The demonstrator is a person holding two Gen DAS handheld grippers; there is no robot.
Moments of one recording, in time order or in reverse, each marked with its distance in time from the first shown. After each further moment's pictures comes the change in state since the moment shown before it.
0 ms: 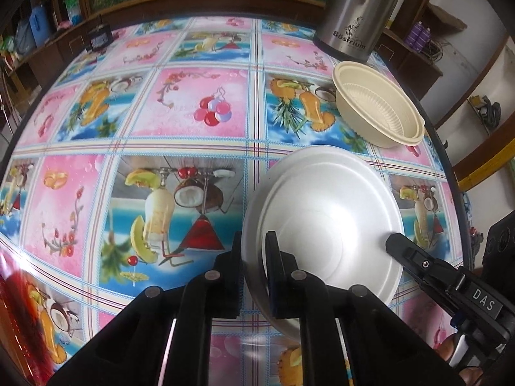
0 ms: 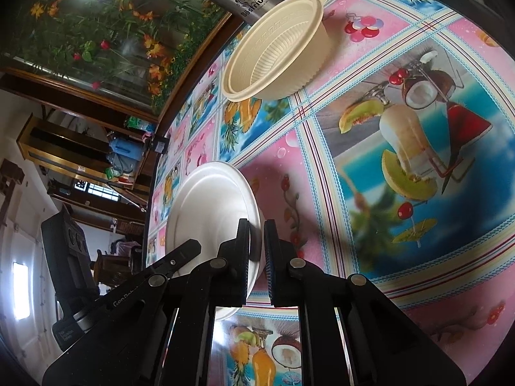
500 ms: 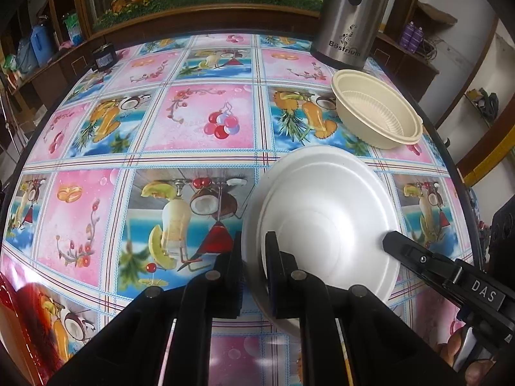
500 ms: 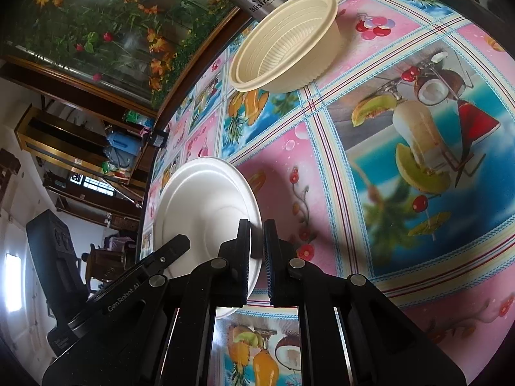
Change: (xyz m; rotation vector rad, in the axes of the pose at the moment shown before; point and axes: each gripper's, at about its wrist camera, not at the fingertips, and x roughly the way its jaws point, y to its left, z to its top) left arm -0.010 0.006 -0.007 0.049 -0.066 0.029; right arm 0.007 0.009 -0.005 -0.039 -0.003 -0.023
